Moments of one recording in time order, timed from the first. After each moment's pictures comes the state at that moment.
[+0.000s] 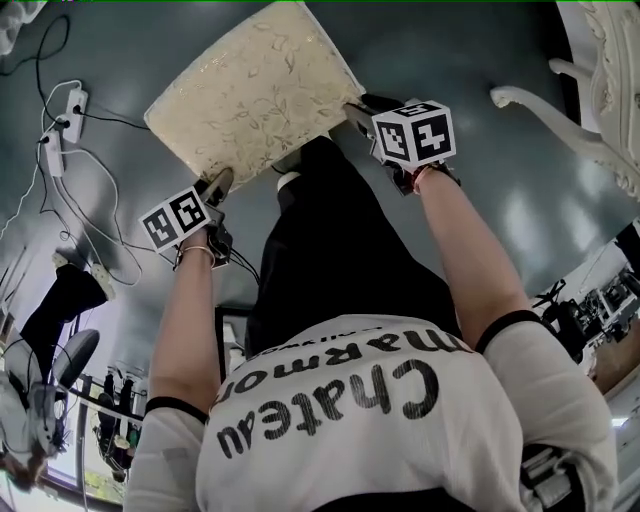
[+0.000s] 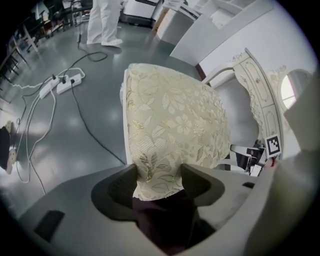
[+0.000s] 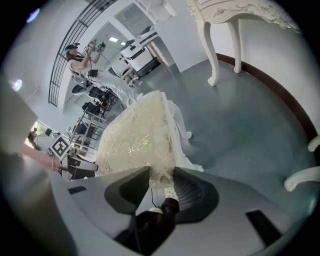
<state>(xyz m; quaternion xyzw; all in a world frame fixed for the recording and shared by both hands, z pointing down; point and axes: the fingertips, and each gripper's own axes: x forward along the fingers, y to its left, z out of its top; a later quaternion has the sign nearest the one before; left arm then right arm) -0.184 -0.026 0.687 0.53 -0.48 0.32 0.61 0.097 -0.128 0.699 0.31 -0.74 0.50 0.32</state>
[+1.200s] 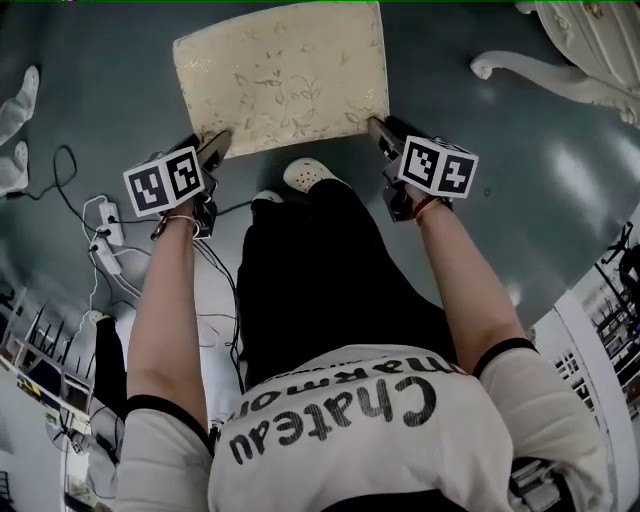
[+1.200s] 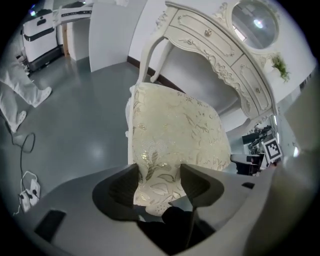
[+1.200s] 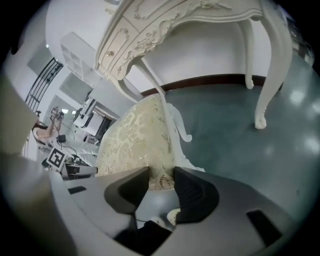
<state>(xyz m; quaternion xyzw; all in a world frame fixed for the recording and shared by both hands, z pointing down) -0.180 -0.035 0.681 0.55 -0.55 0.26 0.57 0.105 -0.131 0.703 0.32 -0.72 0.52 0.31</state>
